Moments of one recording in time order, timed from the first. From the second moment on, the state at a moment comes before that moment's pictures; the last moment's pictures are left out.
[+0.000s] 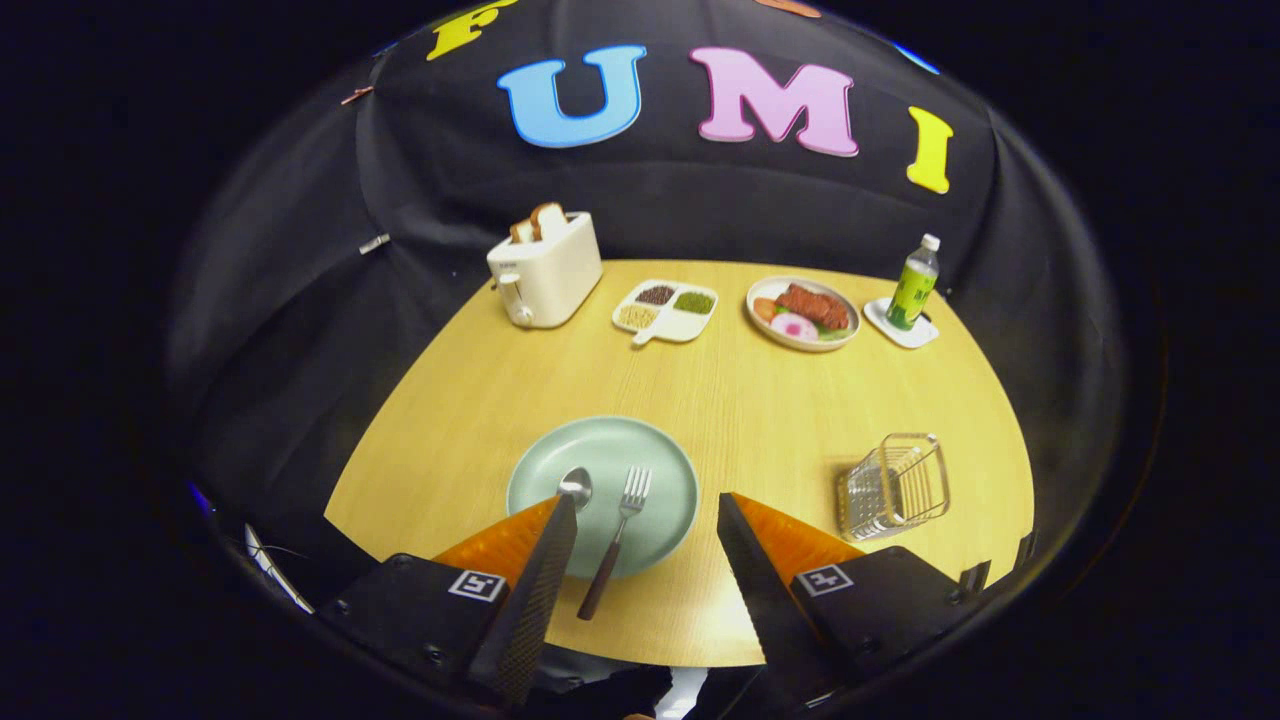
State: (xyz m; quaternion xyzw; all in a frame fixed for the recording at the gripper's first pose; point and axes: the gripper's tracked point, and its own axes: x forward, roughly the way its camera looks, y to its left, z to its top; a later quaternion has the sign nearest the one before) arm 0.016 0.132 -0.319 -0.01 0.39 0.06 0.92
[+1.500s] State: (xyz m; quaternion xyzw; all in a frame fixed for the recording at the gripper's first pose) arm 0.028 0.151 -0.477 -0.01 0.63 0.04 0.77
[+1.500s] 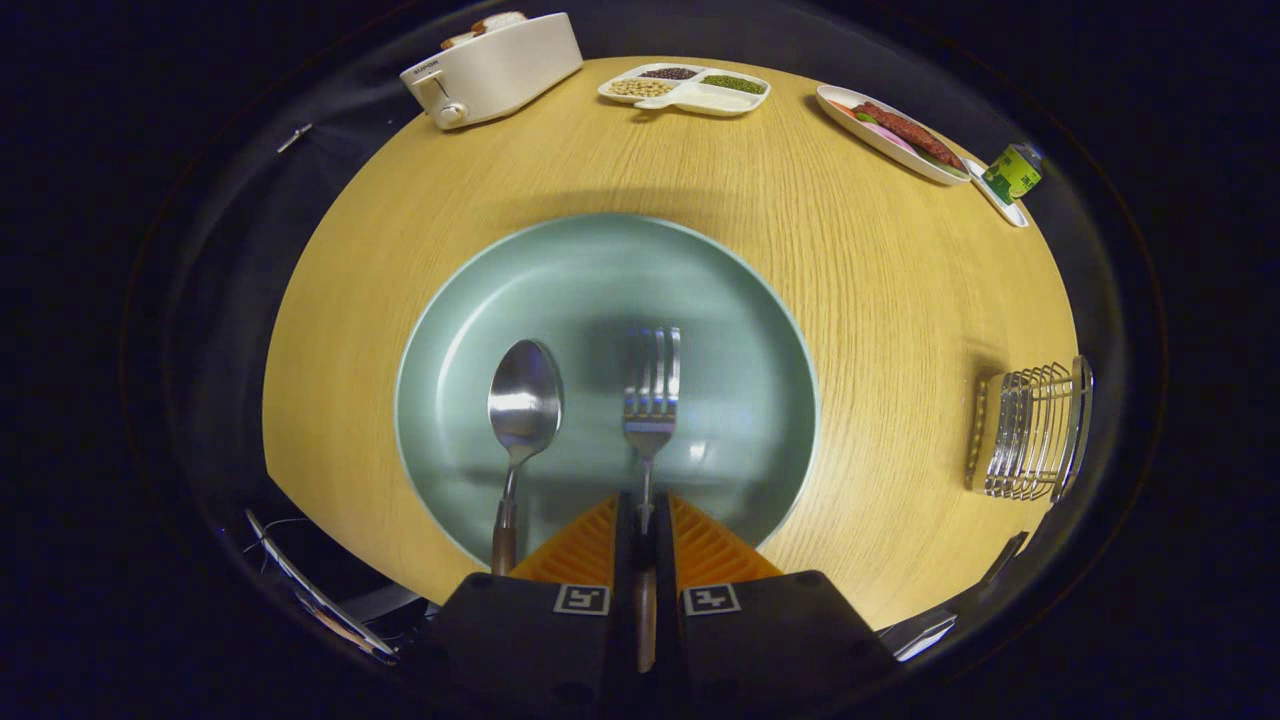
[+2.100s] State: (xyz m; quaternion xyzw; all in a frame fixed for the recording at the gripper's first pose) arm 0.042 0.127 -0.414 0.07 0.60 0.06 0.79
